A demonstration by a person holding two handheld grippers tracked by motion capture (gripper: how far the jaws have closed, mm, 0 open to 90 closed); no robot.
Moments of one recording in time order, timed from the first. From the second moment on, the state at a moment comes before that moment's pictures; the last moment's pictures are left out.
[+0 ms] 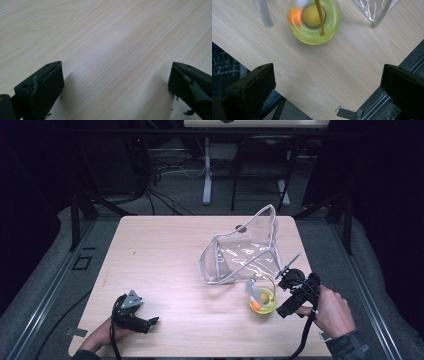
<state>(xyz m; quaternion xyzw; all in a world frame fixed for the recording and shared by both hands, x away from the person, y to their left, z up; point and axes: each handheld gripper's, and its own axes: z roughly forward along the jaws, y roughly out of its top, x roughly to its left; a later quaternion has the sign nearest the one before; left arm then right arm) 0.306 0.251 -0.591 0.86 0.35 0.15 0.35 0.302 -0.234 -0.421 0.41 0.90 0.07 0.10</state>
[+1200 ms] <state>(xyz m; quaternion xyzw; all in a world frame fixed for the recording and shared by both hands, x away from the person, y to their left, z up) 0.306 0.251 -0.591 0.86 0.35 0.15 0.35 0.329 -0.183 -0.376 0.32 0.94 0.03 0.12</state>
